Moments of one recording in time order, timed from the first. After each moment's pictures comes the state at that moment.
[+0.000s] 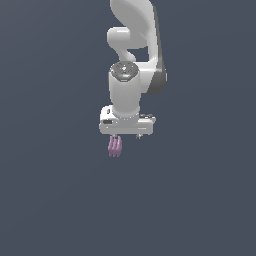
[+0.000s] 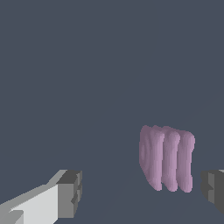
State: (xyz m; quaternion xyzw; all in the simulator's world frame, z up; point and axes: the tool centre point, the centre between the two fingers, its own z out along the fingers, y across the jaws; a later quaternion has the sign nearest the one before) arm -0.006 -0.004 0.161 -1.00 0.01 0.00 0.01
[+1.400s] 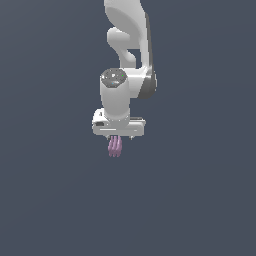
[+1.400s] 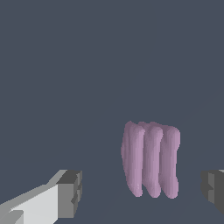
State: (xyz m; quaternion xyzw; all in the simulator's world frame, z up) arm -0.017 -0.037 0.137 -1.00 0.02 0.00 0.00
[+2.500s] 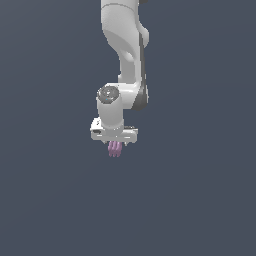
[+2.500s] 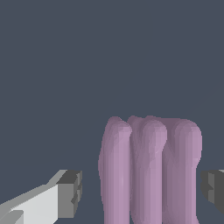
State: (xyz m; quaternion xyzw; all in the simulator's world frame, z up) arm -0.029 -0.061 0.074 -1.00 0.04 0.00 0.00
